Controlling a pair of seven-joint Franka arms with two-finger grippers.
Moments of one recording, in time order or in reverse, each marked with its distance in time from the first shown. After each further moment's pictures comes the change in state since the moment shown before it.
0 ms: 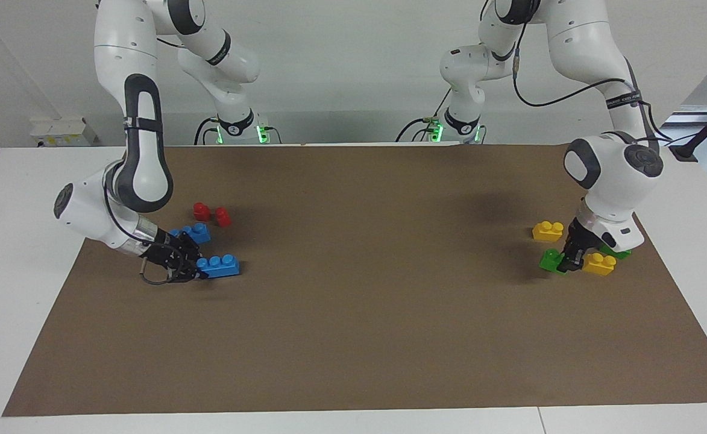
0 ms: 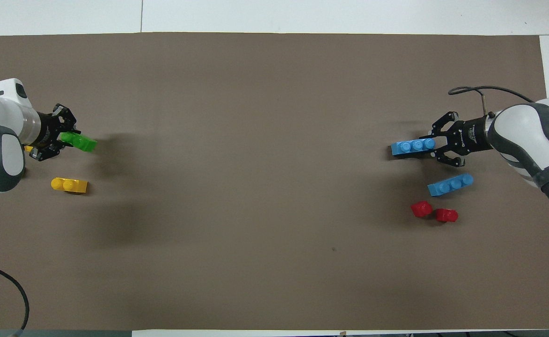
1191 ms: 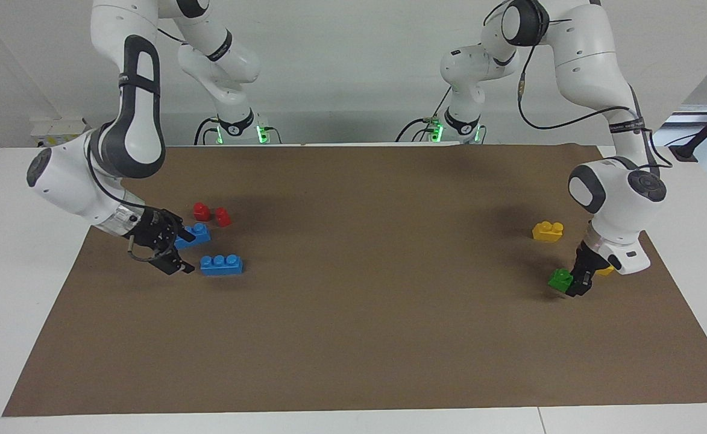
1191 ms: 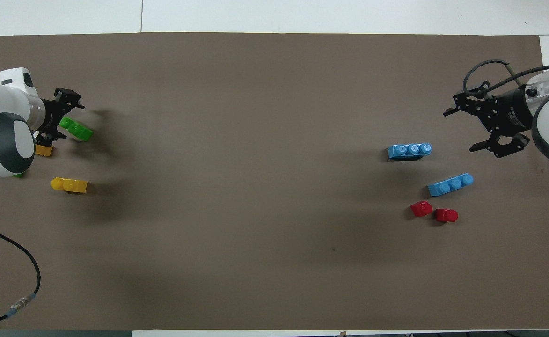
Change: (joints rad) left arm 0.004 0.089 -0.017 0.059 0.000 0.116 0.042; right arm 0.057 -0.213 0.019 0.220 -0.327 -0.352 -0.264
